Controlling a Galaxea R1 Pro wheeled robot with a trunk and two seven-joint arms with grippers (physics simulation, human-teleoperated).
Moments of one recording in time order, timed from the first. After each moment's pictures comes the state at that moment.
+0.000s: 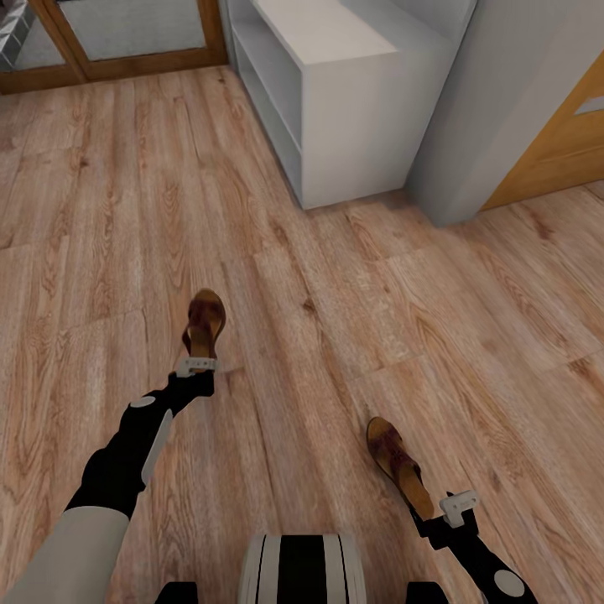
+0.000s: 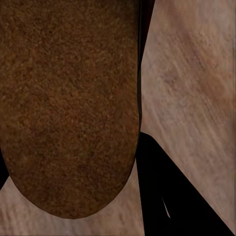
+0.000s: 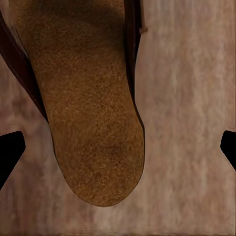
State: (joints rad) left arm -0.65 0.05 0.05 -1.11 -0.01 0.40 -0.21; right arm -0.26 -0.13 -0.15 -0.74 0.24 -0.23 0.24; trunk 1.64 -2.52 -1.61
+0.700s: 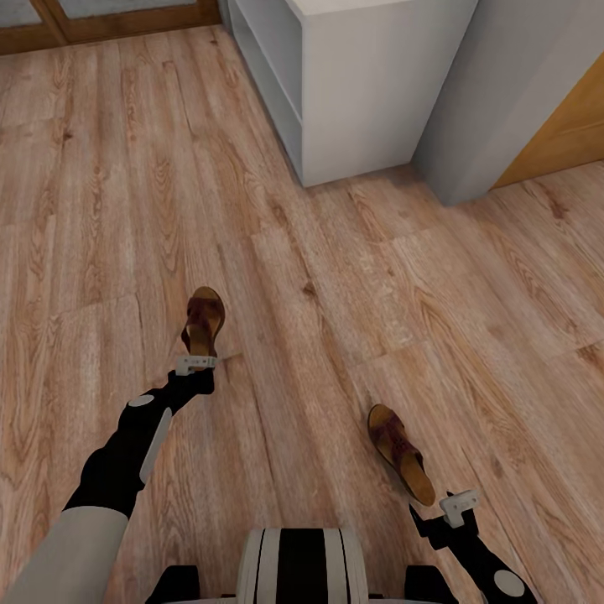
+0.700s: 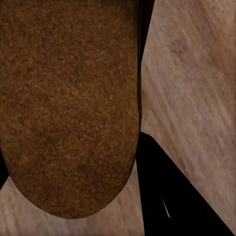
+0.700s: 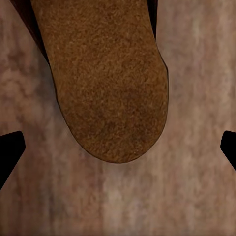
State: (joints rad) left arm -0.65 0.06 0.05 -1.13 0.01 0.40 -0.21; right arm -0.26 -0.13 -0.15 -0.74 0.24 -0.23 0.24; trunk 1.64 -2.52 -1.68
